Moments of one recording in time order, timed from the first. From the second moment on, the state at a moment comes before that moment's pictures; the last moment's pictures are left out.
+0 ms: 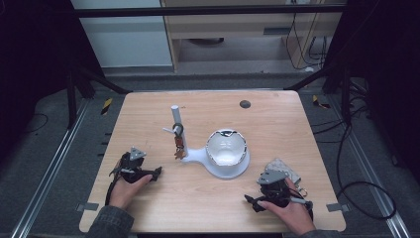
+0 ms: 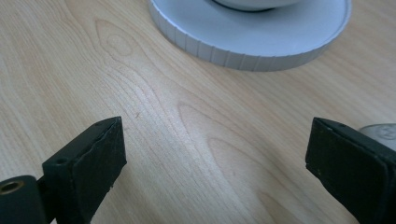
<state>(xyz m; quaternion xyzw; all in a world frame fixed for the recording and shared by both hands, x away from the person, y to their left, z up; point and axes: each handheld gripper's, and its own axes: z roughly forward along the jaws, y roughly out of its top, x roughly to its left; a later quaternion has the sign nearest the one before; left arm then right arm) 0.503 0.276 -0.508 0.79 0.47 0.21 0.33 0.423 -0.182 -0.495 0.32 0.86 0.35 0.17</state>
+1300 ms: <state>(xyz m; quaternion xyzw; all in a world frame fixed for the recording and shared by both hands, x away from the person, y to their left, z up) 0.502 0.276 -0.508 0.80 0.47 0.20 0.33 0.449 -0.259 -0.444 0.43 0.88 0.17 0.12</state>
